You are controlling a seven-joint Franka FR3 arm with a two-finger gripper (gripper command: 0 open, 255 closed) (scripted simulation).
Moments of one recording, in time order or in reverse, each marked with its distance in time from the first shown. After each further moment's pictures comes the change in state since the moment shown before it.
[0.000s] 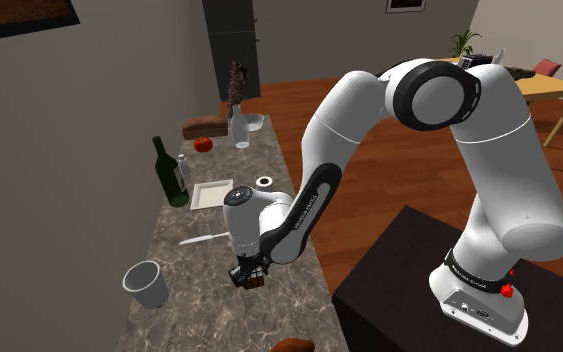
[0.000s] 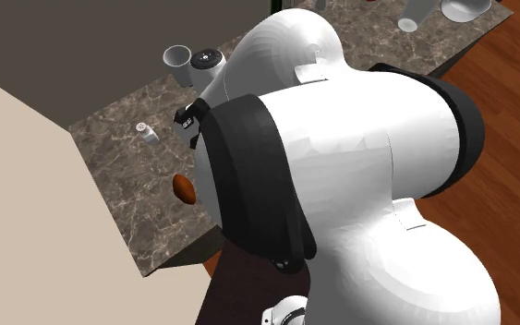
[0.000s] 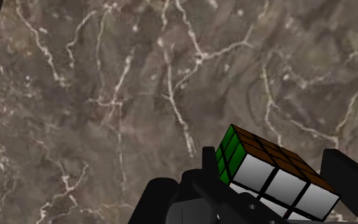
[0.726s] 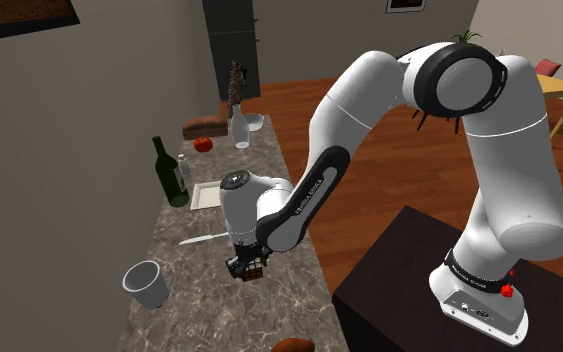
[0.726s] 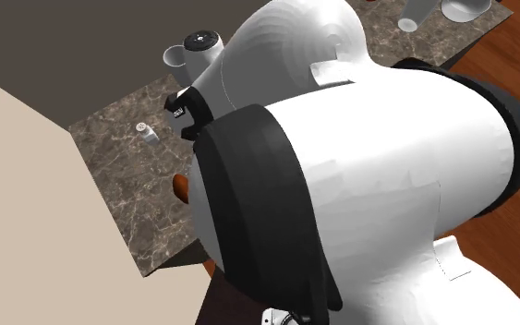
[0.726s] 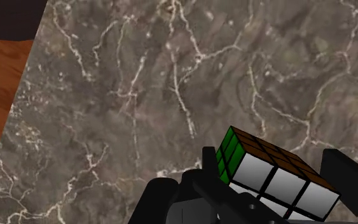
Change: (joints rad) arm -0.033 -0.101 0.044 -0.021 0.048 -0.079 -0.031
